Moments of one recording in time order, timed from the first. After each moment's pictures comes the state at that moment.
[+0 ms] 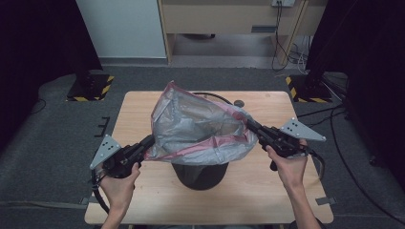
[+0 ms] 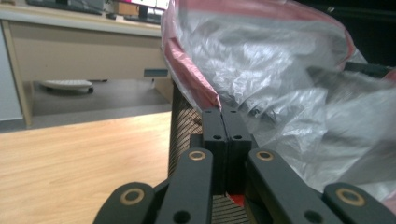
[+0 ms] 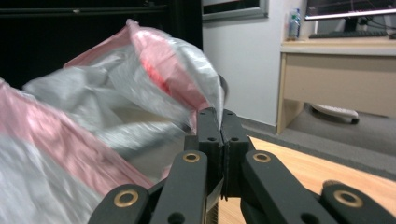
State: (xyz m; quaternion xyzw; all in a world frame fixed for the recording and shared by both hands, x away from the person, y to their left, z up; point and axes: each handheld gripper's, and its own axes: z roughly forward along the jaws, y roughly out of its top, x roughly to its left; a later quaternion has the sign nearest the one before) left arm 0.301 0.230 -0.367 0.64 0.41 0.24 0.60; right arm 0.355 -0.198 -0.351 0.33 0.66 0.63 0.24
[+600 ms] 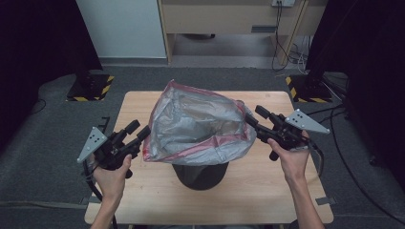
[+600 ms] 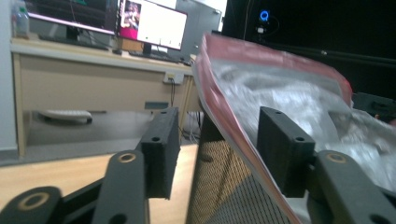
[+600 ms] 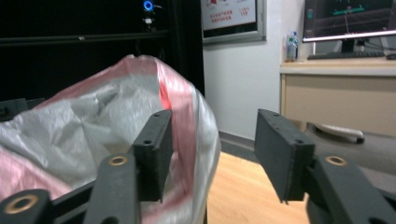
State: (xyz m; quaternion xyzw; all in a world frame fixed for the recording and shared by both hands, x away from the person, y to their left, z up) left arm 0.321 0.257 -0.357 0.58 0.39 0.27 0.66; right arm 0.375 -0.205 -0.340 0.32 0.63 0.66 0.24
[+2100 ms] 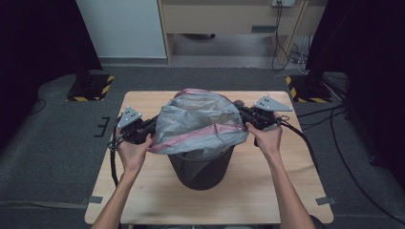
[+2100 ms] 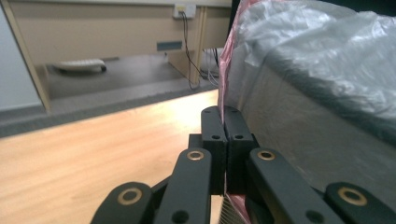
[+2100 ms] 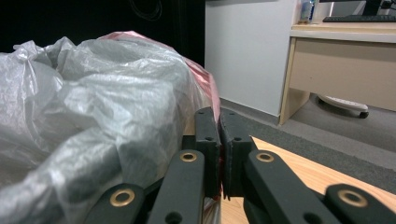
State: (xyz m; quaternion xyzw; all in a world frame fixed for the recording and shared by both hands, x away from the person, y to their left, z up) left arm 0.394 0.219 -0.373 0.69 0.42 0.25 0.54; right arm 0.444 -0.162 -0.368 0.32 0.70 0.60 0.22
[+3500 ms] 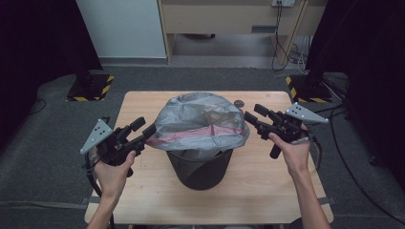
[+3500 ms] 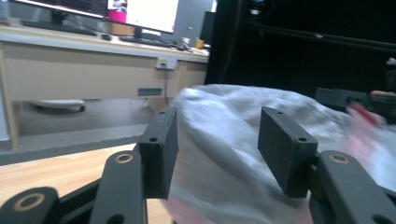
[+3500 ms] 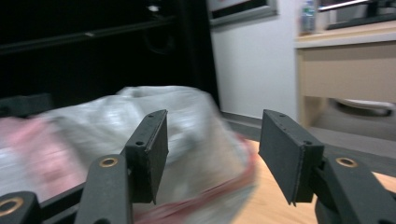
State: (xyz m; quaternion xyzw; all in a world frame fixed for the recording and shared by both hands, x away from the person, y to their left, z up) left arm 0.311 0.238 -0.338 0.62 0.38 0.24 0.64; right arm 0.387 -0.209 -0.340 0.34 0.64 0.66 0.18
